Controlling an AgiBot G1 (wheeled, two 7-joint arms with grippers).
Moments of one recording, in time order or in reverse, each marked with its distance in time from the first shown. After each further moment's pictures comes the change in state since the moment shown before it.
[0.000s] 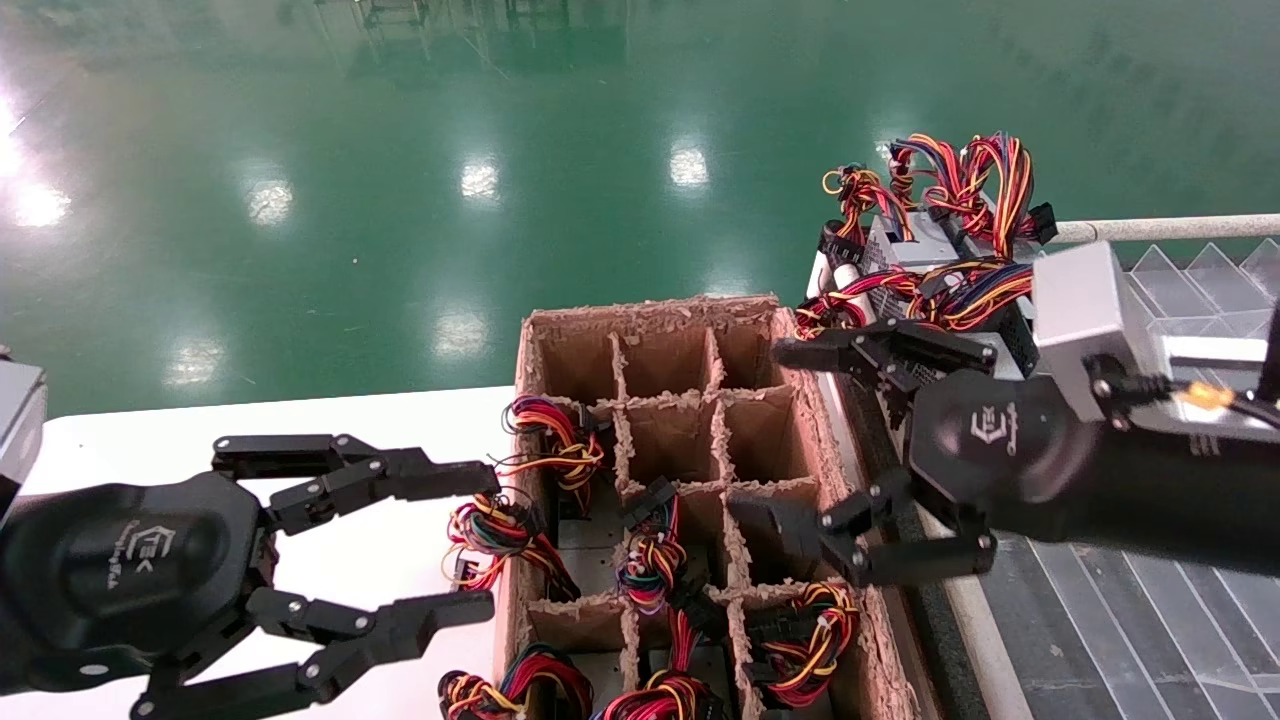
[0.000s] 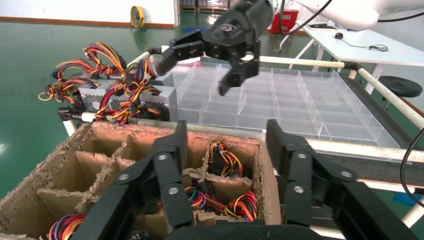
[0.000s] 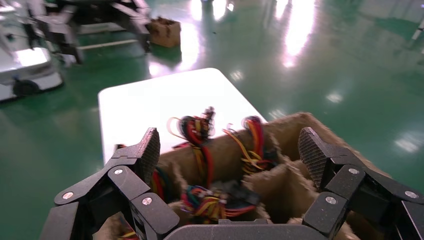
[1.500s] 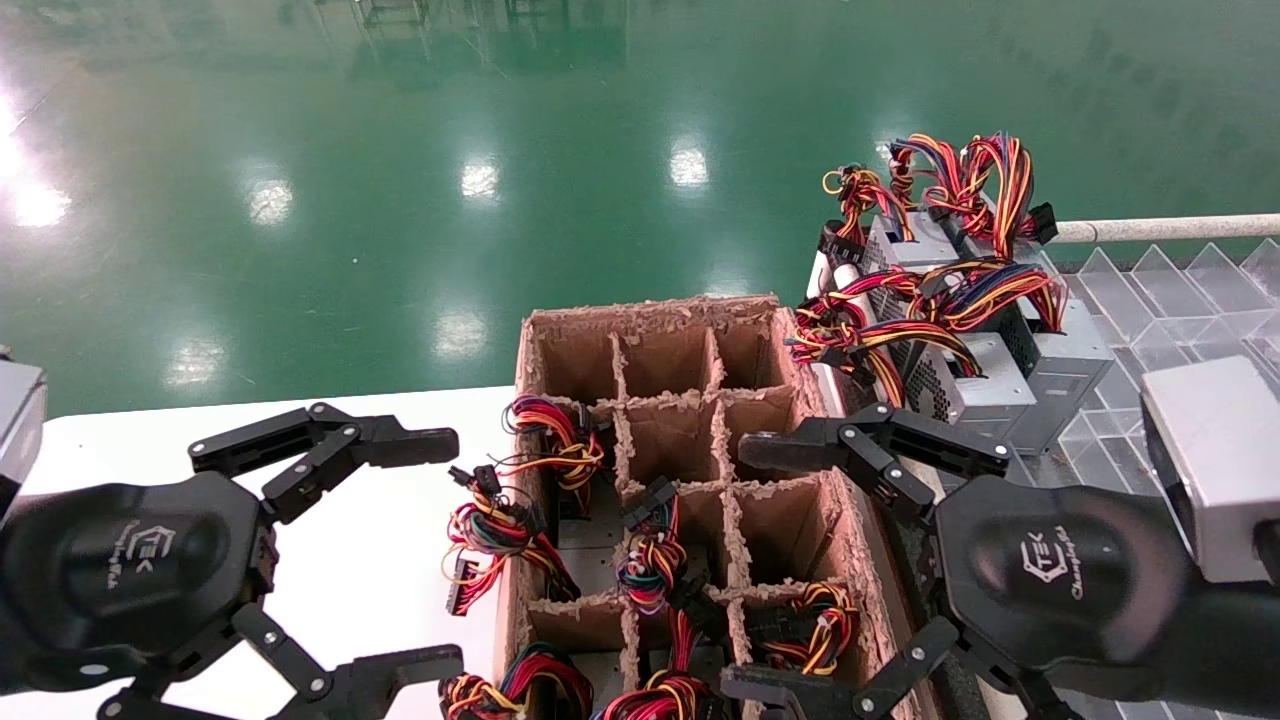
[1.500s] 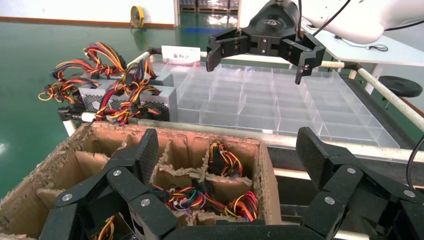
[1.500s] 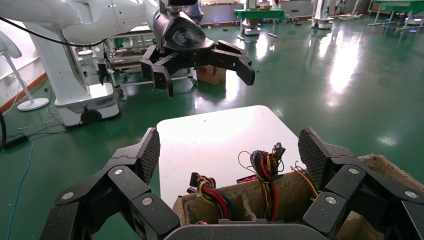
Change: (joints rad) left arm 0.000 0.000 0.000 0.000 0.000 0.000 0.000; right arm -0.190 -0.058 0.203 -0.026 0.119 -0.221 -0.077
